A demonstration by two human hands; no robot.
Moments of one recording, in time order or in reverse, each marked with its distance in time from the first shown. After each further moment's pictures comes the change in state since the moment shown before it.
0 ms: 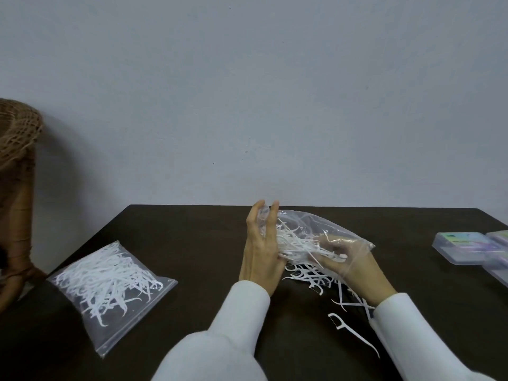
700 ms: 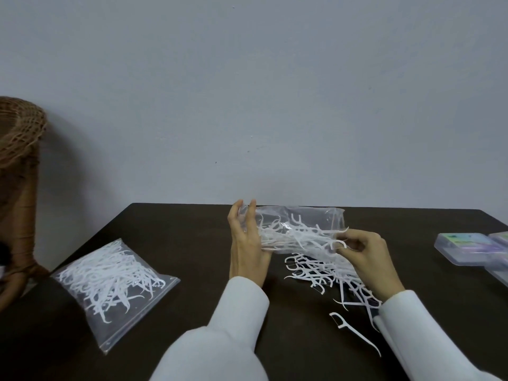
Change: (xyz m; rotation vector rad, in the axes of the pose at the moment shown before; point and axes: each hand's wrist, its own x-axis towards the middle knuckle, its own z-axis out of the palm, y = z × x) left_hand 0.002 -0.020 -0.002 0.028 0.073 -0.171; right_hand 0.004 0.010 -0.010 0.064 0.243 0.041
